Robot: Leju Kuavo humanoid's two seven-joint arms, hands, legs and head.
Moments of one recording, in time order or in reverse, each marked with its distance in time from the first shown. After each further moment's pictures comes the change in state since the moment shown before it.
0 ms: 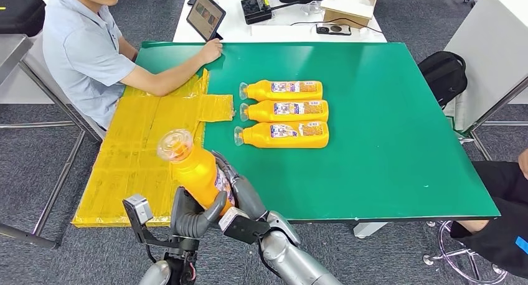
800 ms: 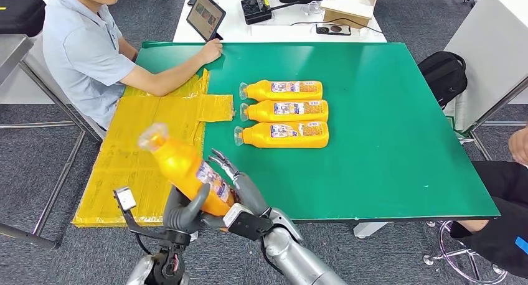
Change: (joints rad) left arm -0.025 -0.002 0.115 0.021 0.344 -0.140 0.173; right arm -0.009 -0.011 -0.026 -0.018 -0.031 0.000 -0.011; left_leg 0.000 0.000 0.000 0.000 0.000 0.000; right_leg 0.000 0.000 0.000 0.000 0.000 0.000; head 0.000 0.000
